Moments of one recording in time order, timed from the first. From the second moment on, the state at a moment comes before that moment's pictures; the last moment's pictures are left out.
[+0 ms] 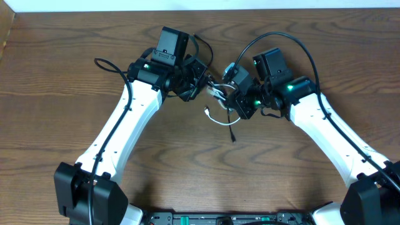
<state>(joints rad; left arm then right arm) -0.37 1.65 1.46 -0.81 0.38 -1.27 0.43 1.61 1.24 -0.65 -0.52 -0.22</state>
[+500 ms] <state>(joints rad) -0.37 1.65 1.46 -0.86 0.33 -0.61 0.28 1.60 1.24 -0.62 -0.68 0.16</state>
